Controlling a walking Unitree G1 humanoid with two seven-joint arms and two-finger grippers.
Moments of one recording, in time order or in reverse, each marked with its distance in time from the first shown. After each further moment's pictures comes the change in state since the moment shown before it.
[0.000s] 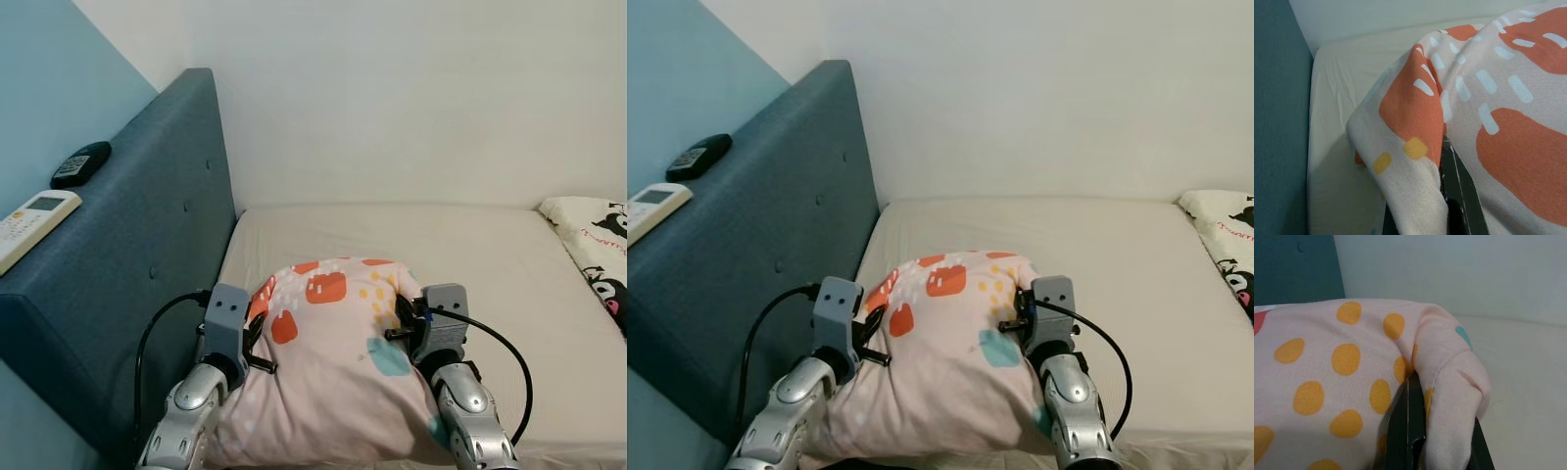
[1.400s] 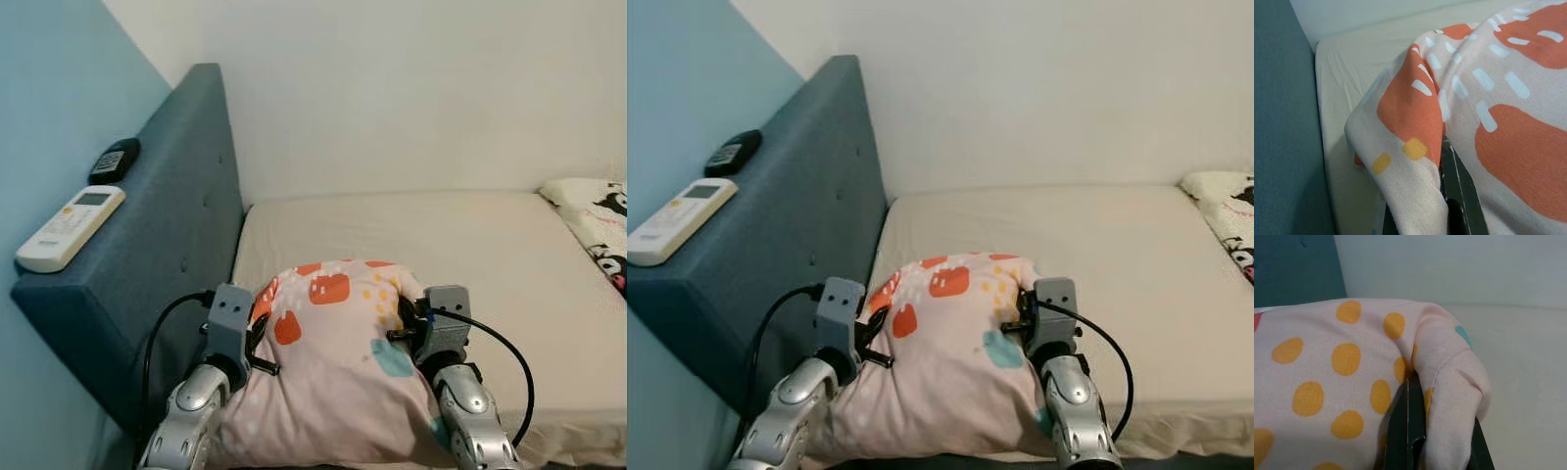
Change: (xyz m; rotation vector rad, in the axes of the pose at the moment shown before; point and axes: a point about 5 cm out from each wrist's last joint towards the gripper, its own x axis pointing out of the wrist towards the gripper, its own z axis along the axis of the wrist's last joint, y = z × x) left arm 0.000 -0.006 0.000 0.021 0.007 -0.032; right arm -0.001 -0.002 -0.002 0.007 0.006 -0.019
